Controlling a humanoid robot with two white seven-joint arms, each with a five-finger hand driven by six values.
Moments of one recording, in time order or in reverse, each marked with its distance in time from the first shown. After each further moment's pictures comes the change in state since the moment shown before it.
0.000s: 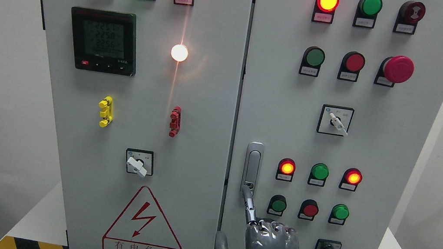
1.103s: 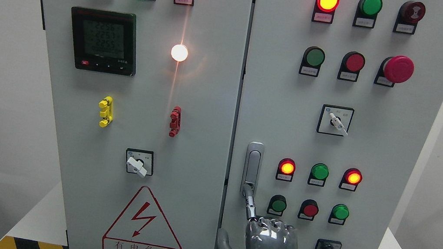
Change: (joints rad) left arm 0.000 0.000 0.000 0.000 0.000 0.000 0.000; right arm -0.029 0.006 -0.004 0.051 0.002 0.028 0.003
